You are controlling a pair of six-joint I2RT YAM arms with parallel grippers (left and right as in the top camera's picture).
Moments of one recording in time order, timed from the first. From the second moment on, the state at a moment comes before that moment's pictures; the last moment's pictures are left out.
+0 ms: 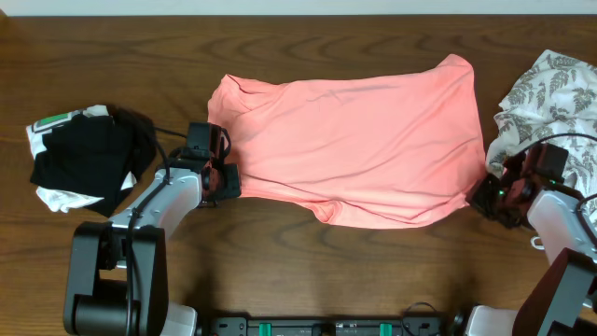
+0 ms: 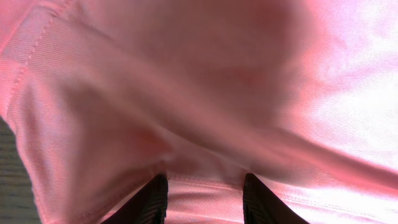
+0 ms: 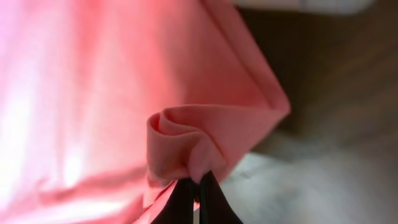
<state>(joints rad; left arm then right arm) -0.12 1.66 0.80 -0.46 0.07 -0.26 -0.39 1.51 0.74 -0.54 -0.28 0.27</state>
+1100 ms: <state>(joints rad) -0.12 1.66 0.80 -0.46 0.07 -0.26 -0.37 1.51 0.78 -0.11 -0.32 0.42</state>
